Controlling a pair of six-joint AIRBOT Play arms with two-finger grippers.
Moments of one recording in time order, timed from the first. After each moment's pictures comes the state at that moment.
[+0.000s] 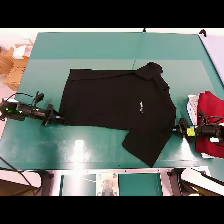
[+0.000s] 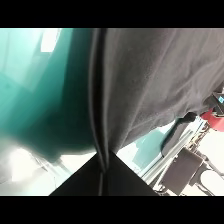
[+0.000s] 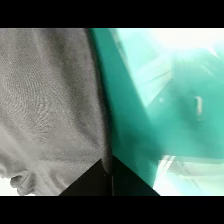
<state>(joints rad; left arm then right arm) 0.41 -1.64 0.90 0.71 -1.37 -1.05 -0.71 -1.22 0.49 -0.87 1.15 1.25</state>
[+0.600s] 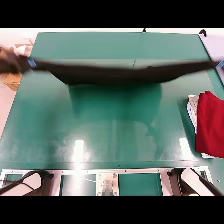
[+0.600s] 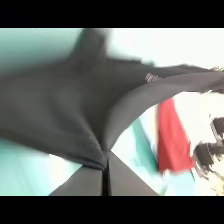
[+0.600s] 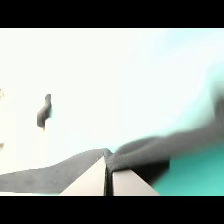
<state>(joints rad) 0.41 -1.16 1.42 0.29 -1.48 -1.05 -0.71 -0.95 1.25 -0.32 1.32 1.15</state>
